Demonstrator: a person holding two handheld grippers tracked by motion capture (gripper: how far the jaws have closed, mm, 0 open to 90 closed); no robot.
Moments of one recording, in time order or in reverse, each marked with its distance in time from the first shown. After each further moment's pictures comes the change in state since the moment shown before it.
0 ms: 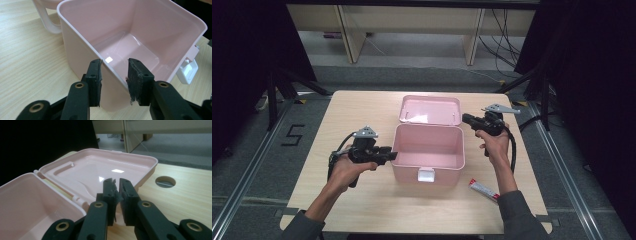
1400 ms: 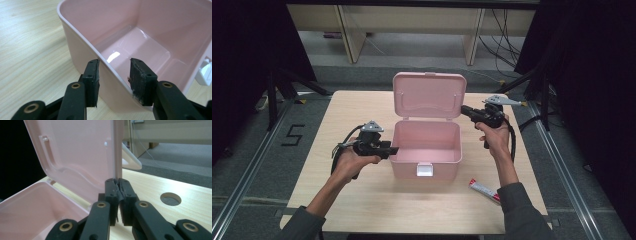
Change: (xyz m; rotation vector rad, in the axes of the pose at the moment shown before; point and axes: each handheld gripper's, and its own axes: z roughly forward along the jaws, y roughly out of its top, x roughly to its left) left arm 0.011 0.014 0.014 0.071 0.063 0.065; right arm 0.001 0.025 0.004 -0.048 0.057 -0.032
